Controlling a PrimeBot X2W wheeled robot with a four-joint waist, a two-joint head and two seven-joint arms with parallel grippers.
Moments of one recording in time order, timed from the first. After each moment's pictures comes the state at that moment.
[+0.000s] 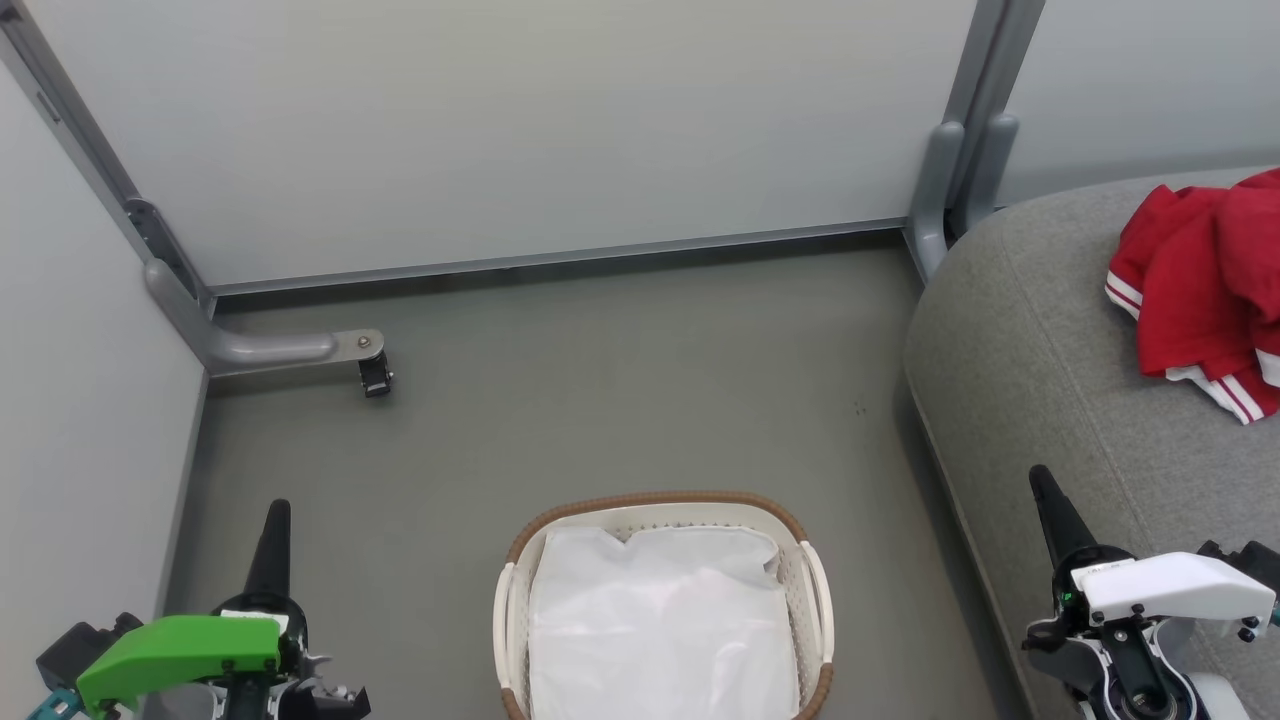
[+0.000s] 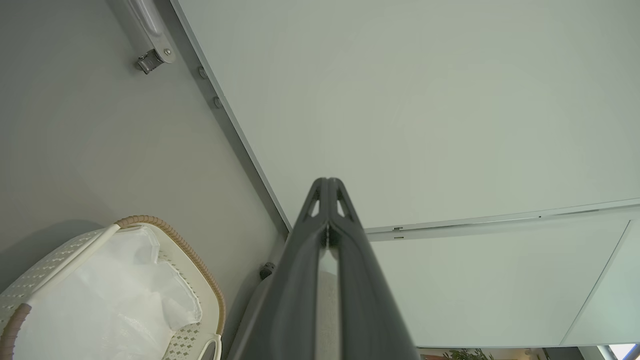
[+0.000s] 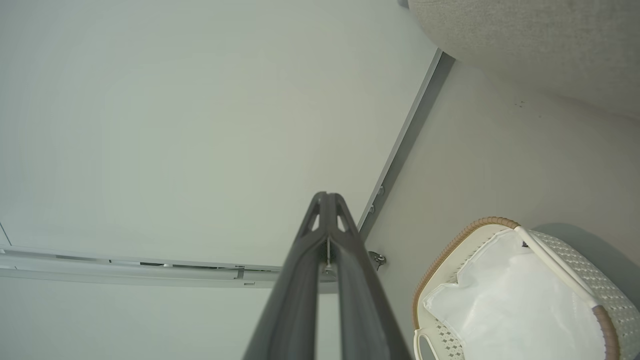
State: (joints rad) left arm -0.06 0.05 0.09 0.26 -1.39 -0.12 0.05; right arm -0.09 -0.05 -0.08 0.26 1.36 0.13 0.04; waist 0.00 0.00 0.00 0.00
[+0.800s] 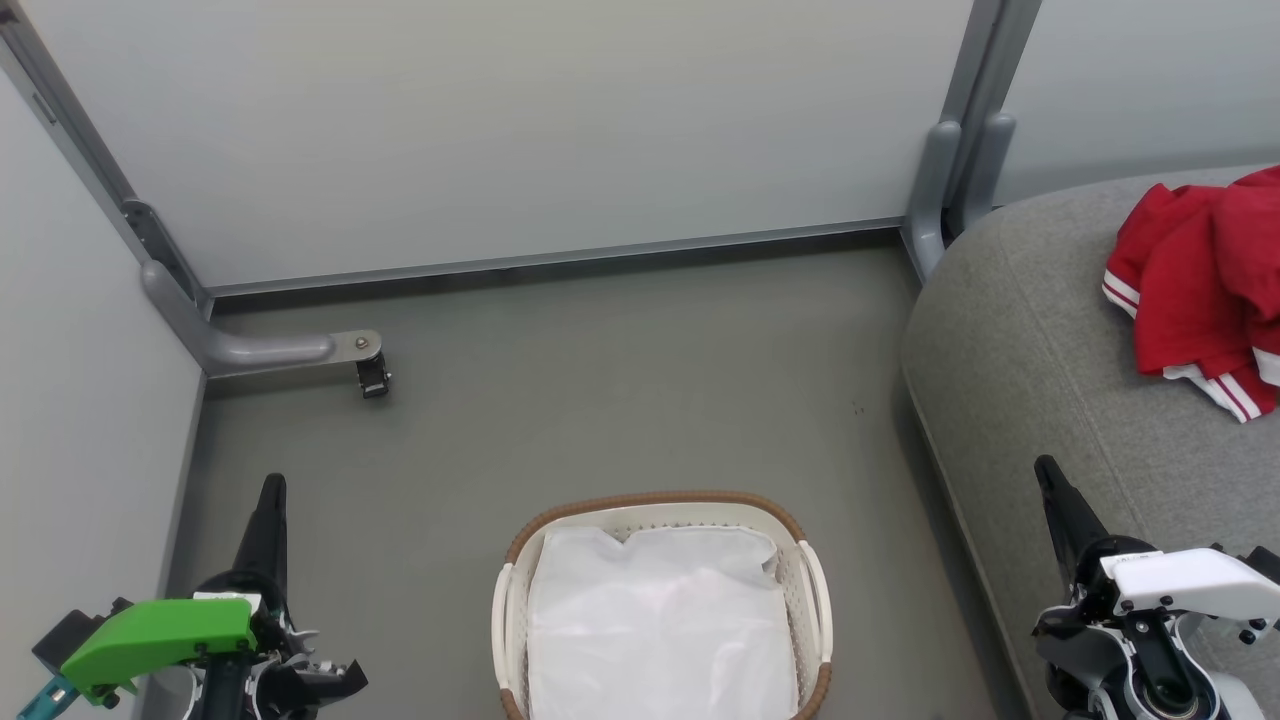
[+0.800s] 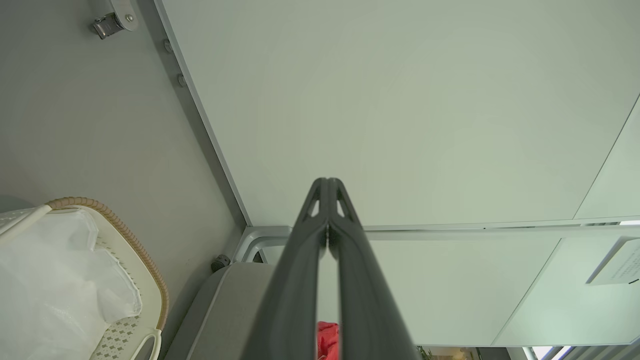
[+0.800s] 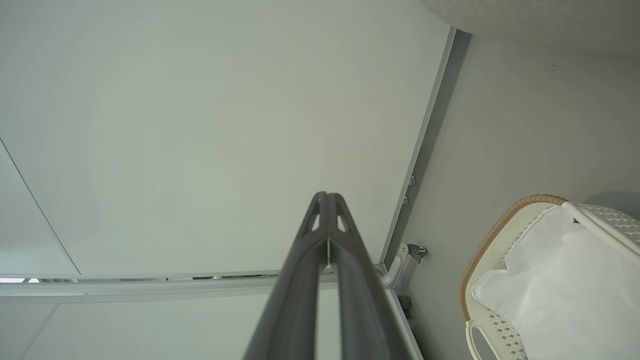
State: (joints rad) left arm -0.09 0.05 0.10 0.25 -1.55 -0.12 0.10; right arm -0.10 -0.05 -0.10 0.25 1.54 0.13 0.09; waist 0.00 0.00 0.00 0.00
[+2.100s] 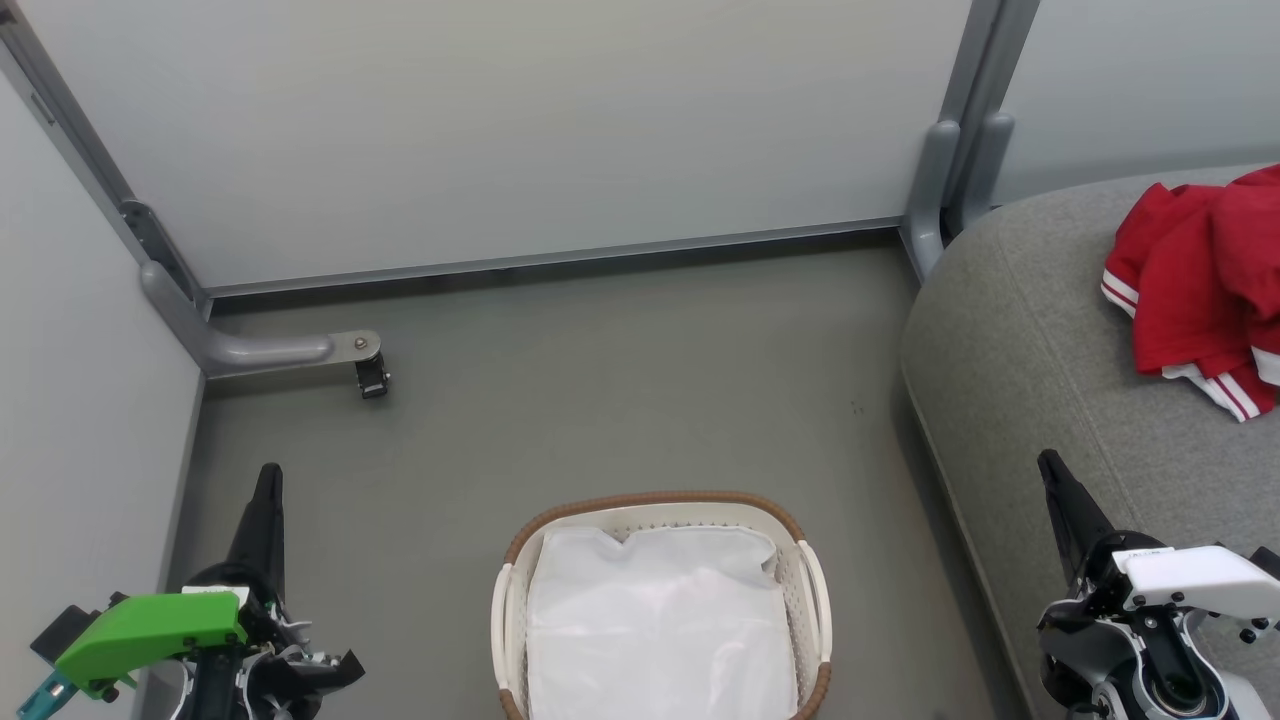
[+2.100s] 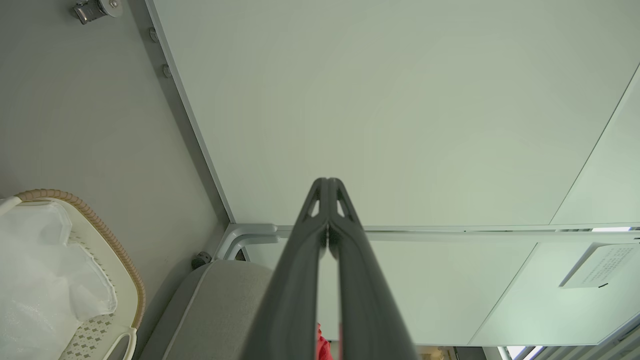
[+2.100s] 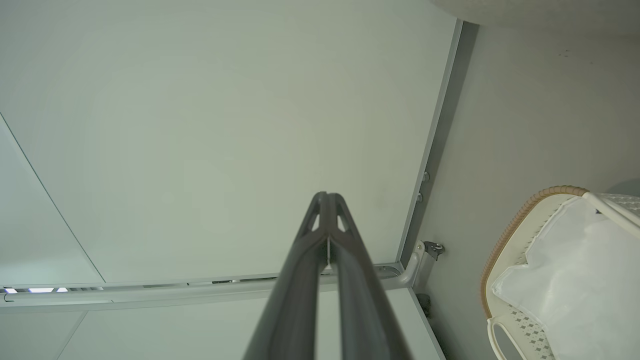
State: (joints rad) left arm -0.10 0.05 0.11 0.25 -1.61 -0.13 0.11; right arm -0.10 -0.05 -0.11 0.25 1.61 0.13 0.11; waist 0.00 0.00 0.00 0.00
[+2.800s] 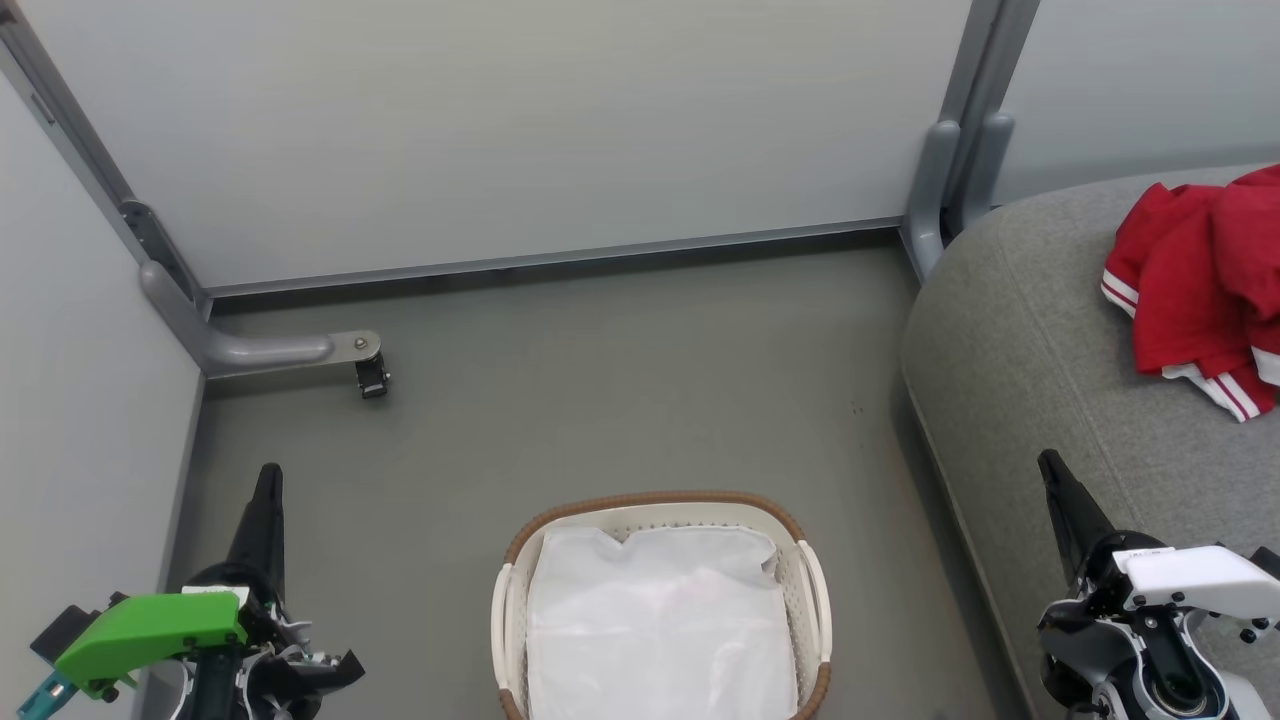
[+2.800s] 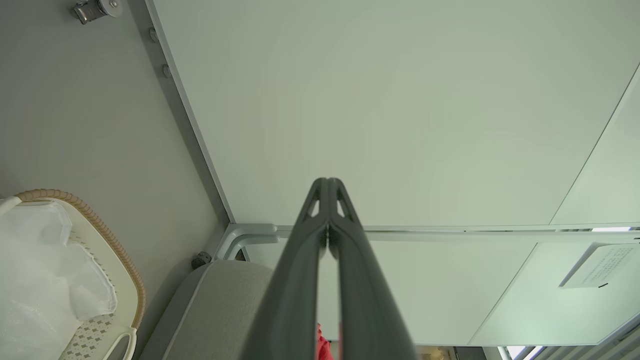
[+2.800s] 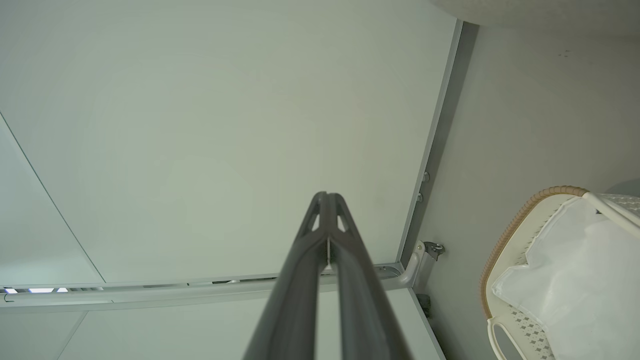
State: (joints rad) left arm -0.10 0.05 0.11 0.25 -1.61 -0.13 0.11; right arm -0.10 -0.05 -0.11 0.25 1.61 0.13 0.11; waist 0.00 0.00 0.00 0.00
